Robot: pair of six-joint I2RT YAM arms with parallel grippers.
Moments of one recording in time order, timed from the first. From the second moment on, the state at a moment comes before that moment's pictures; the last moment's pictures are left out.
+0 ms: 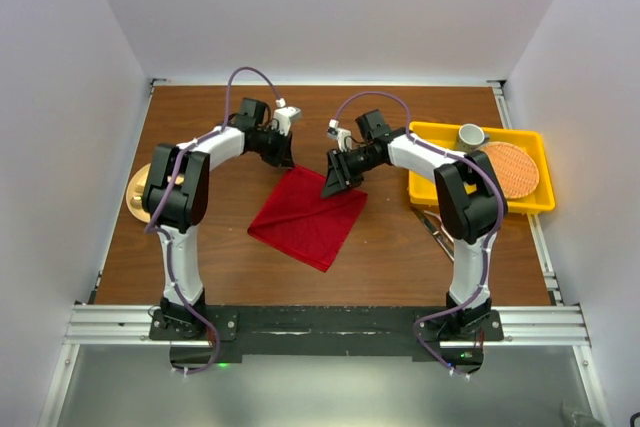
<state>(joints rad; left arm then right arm) -0.26 2.07 1.43 -0.33 0.57 0.17 0.45 2.01 1.41 -0.50 -0.83 0.11</state>
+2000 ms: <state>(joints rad) -0.22 2.13 1.49 -0.35 0.61 0.16 0.52 2.18 1.46 -0.29 -0.80 0.30</state>
